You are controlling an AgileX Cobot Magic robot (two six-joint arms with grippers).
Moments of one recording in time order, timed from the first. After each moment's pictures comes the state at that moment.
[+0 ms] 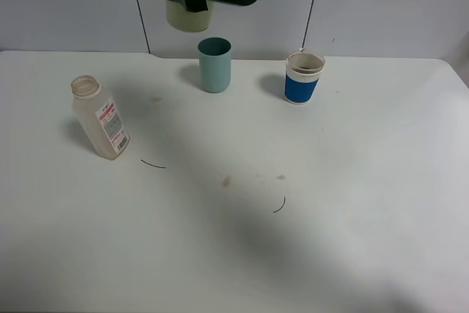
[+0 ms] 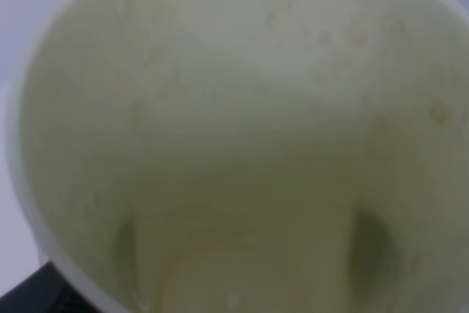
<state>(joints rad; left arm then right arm) 0.00 -0.01 -0.51 0.08 1.06 -0.15 0.77 1.57 -1.17 0.14 0.04 -0.08</state>
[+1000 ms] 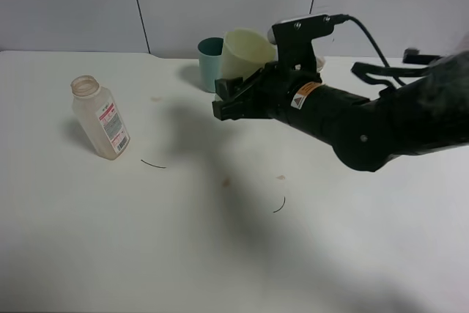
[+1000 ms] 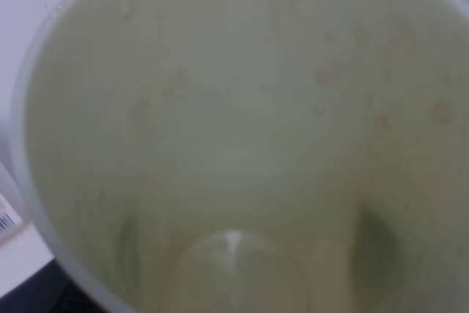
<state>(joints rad) 0.00 -0.01 -0.51 0.08 1.06 -0.15 0.77 1.76 -0.66 0.32 -0.72 -0.13</state>
